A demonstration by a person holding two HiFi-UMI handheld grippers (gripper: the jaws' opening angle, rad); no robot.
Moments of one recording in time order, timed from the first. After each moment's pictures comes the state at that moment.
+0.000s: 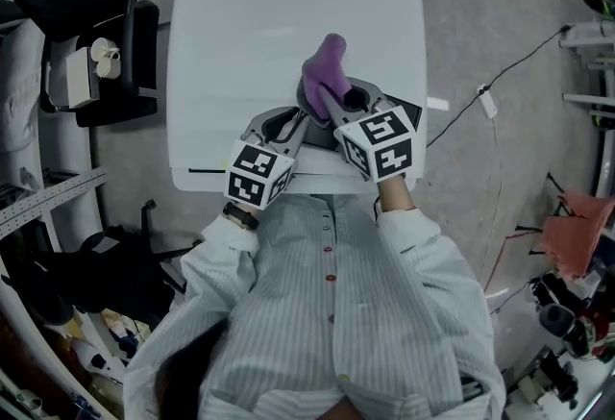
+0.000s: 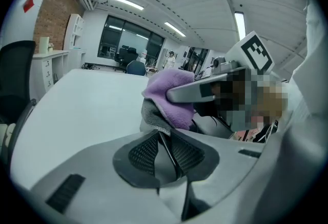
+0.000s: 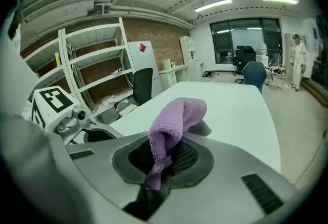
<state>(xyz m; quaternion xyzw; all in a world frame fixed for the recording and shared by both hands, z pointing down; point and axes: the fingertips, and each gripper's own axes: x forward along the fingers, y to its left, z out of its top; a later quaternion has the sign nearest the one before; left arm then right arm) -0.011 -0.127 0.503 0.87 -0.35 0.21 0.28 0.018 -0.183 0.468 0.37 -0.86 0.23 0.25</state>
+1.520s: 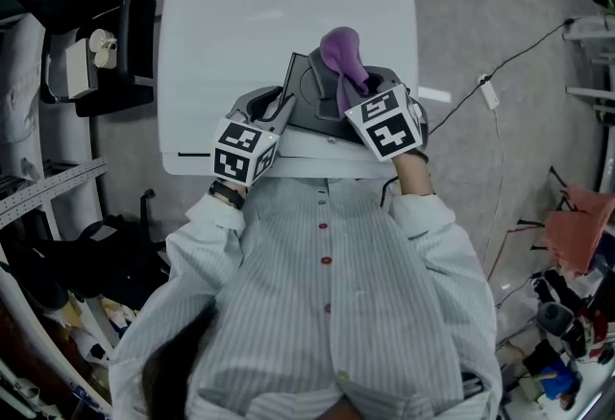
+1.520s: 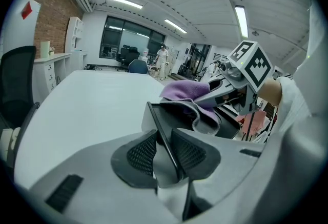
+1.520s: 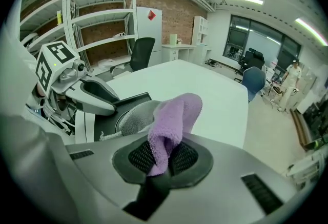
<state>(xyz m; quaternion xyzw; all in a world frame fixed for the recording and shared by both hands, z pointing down) -0.006 -0.128 0.513 0.86 -0.37 0.23 0.27 0.095 -0.165 0.500 0.35 -0.82 0.16 0.43</state>
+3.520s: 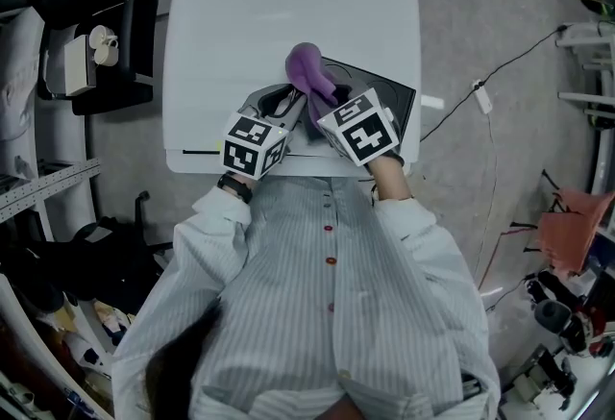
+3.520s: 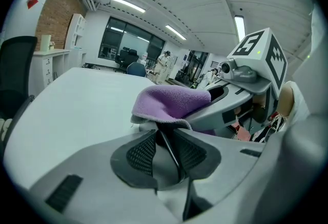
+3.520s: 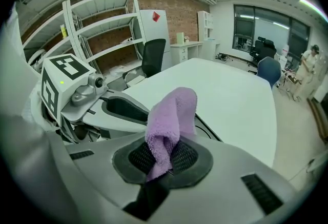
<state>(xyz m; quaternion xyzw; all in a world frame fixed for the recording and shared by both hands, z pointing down) -0.010 -0.127 0.512 0.87 -0.35 0.19 0.28 0.010 -0.130 0.501 0.29 -0.84 0.22 0.41</state>
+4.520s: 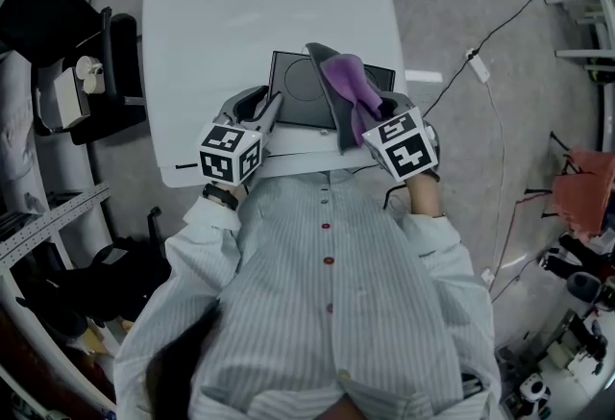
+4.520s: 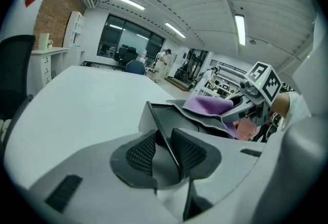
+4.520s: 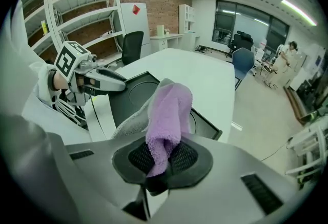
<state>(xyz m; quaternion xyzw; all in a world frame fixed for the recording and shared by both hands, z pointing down) -0.005 -0.130 0.515 0.87 -0.35 0.20 0.29 0.149 -0.095 0.507 0.38 -0.77 0.24 0.45</state>
